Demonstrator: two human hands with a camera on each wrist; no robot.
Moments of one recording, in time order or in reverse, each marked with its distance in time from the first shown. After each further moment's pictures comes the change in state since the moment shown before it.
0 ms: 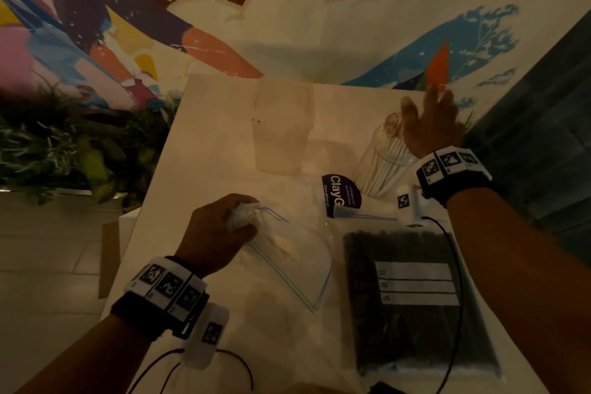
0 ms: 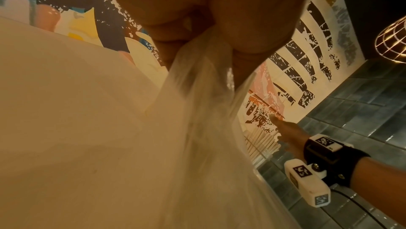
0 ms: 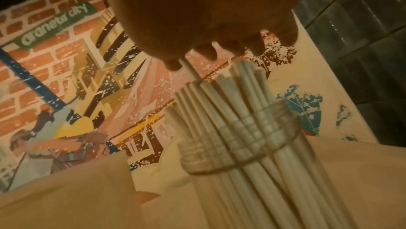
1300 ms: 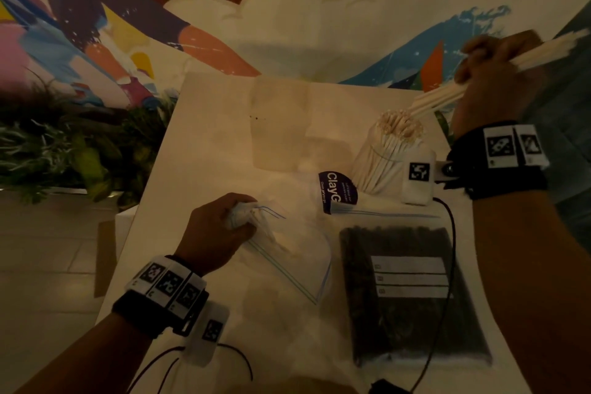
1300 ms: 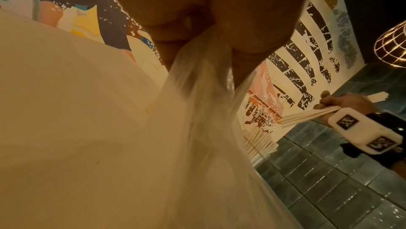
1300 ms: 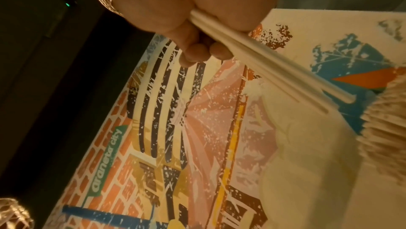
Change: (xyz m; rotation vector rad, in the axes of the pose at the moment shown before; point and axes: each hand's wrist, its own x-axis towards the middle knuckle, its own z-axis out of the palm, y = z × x) left_hand -0.008 0.001 0.002 -0.075 0.005 -0.037; right_hand -0.051 -0.043 -0.103 1.421 0.414 -0.264
